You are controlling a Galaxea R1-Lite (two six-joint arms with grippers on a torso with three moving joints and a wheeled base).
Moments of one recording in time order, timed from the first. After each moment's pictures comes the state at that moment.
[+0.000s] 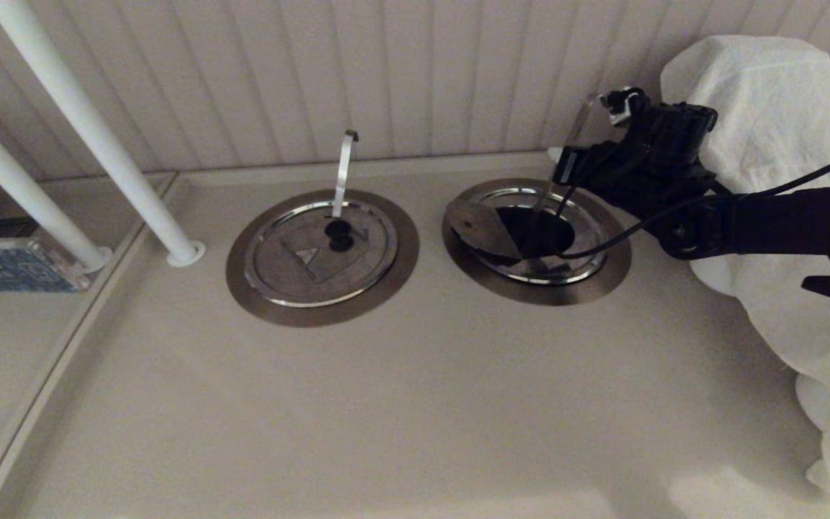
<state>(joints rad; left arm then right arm) 0.00 0.00 -0.03 0.08 0.01 0.00 0.18 2.20 -1.74 -0.58 0.12 0.14</state>
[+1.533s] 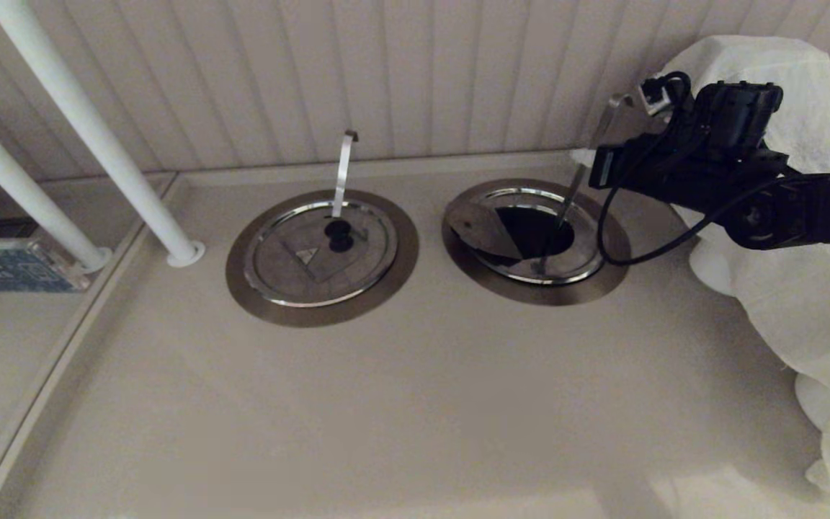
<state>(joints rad) 0.00 0.00 -0.03 0.08 0.01 0.00 0.12 2.04 -1.60 -0.49 0.28 0.05</state>
